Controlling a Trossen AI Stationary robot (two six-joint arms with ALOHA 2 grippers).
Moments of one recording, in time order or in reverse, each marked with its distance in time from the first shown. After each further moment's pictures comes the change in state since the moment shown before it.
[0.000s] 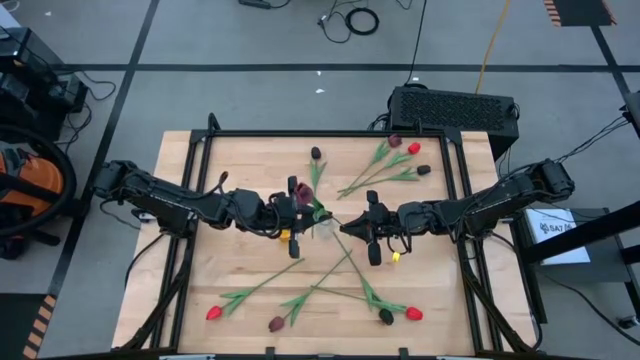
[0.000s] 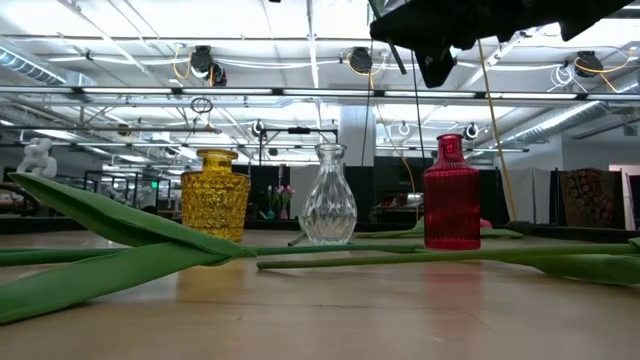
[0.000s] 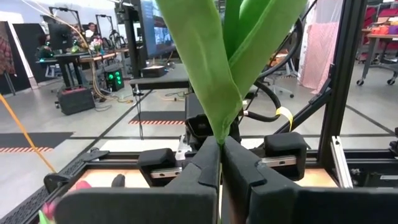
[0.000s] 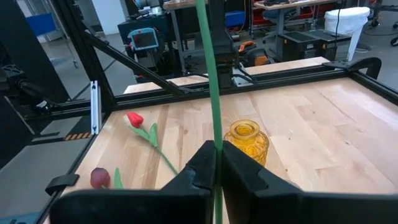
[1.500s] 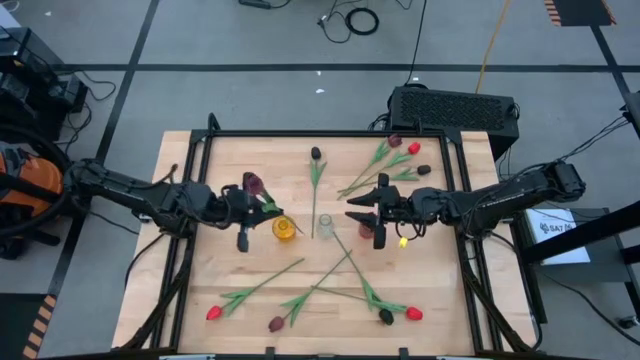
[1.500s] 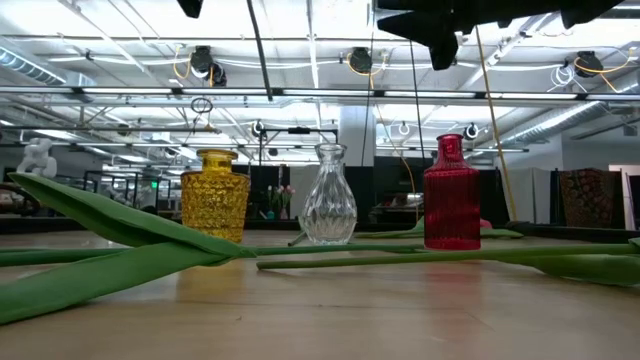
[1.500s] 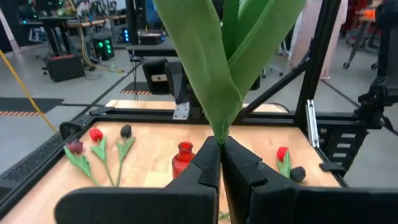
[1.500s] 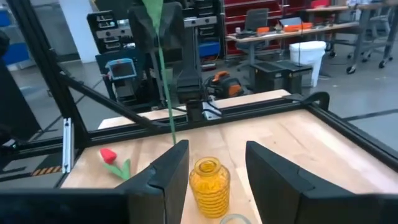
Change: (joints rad) left arm -0.027 -0.488 -0.248 -0.364 0.000 -0.107; right arm -0.060 -0.126 0.000 -0.013 0.058 -0.036
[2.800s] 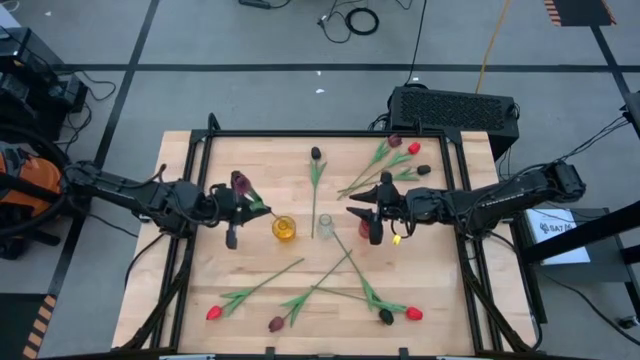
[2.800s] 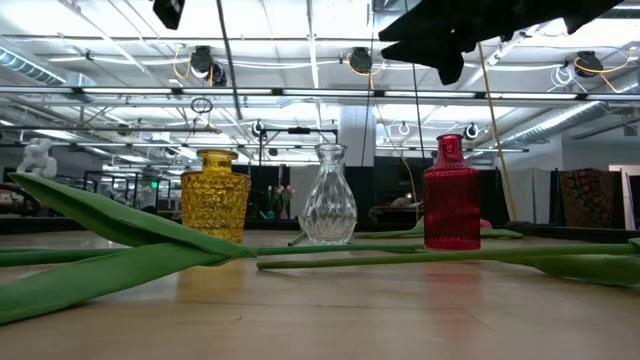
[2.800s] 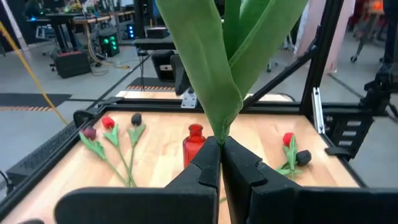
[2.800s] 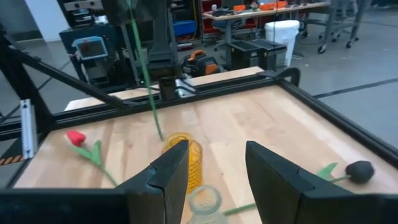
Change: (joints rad) left arm 0.000 -0.161 -0.101 -0.082 -0.021 -0.001; right arm -0.027 0.001 0.000 -0.111 0.075 0.009
